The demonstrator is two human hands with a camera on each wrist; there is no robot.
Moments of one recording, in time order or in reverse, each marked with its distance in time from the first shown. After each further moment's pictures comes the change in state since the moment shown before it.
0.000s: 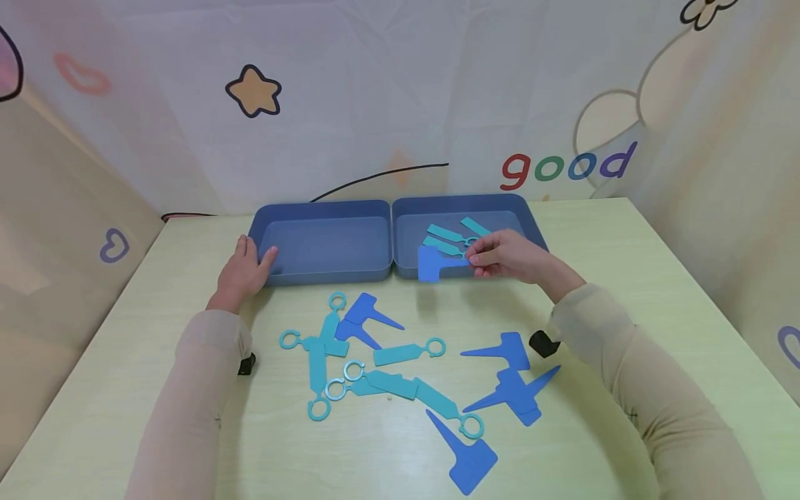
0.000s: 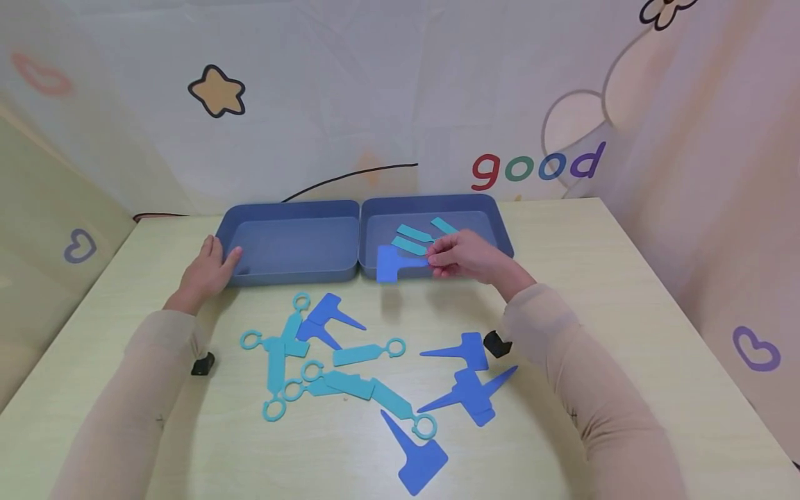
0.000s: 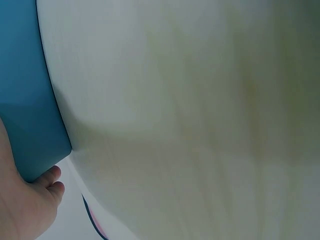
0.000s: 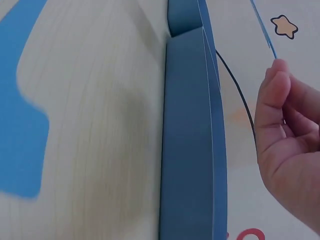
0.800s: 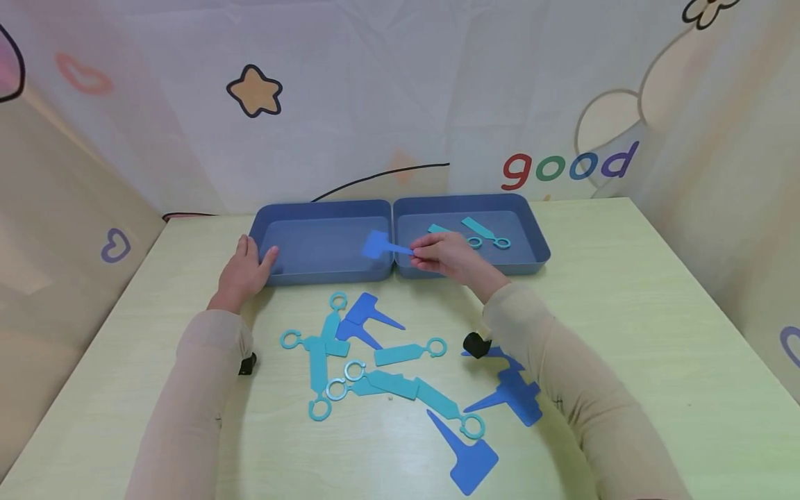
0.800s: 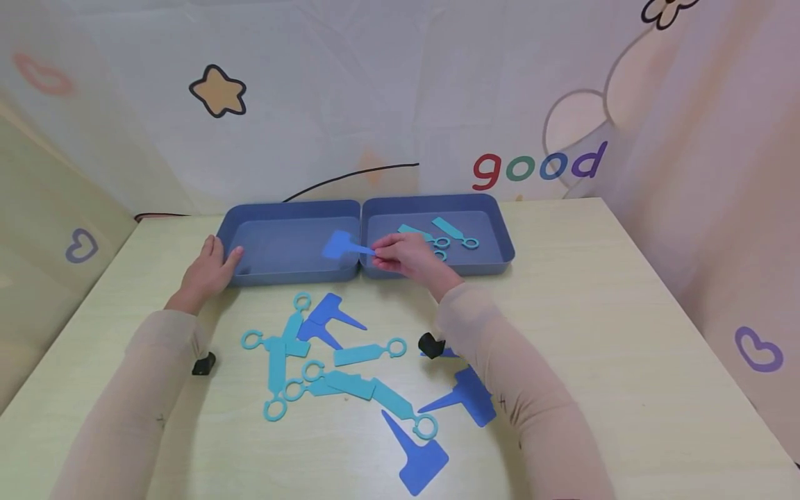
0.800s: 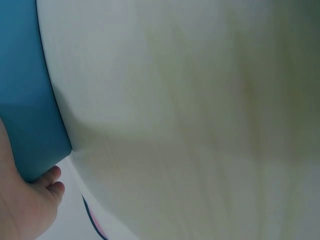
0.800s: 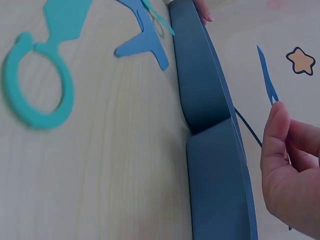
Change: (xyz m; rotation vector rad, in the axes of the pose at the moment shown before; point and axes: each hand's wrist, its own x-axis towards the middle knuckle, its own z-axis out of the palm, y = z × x) left_hand 0.000 0.001 -0.001 -0.001 -0.002 -0.007; right_hand 0.061 -0.016 0.074 0.380 0.177 0.048
